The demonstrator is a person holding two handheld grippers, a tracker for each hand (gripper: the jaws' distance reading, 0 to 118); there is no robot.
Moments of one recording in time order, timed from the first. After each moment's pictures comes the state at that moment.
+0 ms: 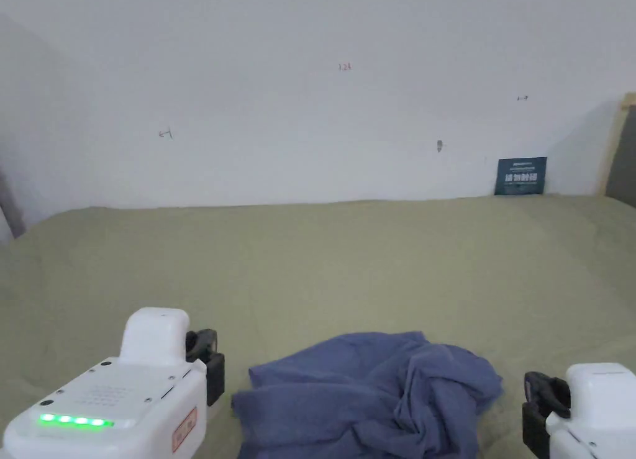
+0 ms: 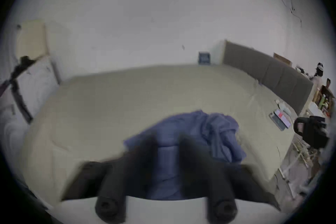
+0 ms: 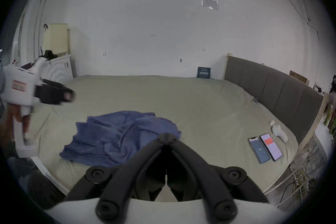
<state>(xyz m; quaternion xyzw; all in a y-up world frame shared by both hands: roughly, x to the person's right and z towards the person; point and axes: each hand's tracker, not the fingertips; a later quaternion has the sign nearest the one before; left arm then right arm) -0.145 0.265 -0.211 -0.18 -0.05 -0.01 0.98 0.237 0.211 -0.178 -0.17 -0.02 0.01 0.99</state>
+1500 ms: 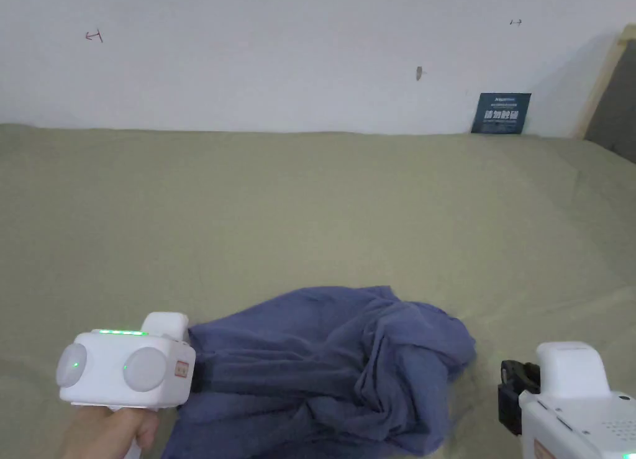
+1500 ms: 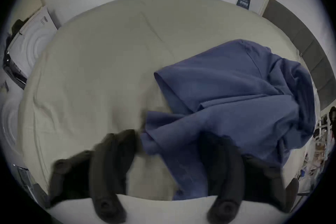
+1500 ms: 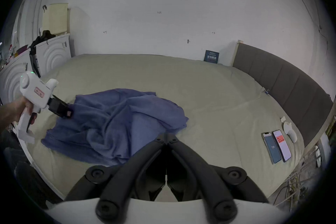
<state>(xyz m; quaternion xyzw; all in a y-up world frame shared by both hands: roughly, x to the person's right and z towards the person) -0.126 0.077 -0.435 -0.50 -0.07 -0.01 0.86 0.281 0.146 -0.278 -0.28 -0.04 0.03 0.96</state>
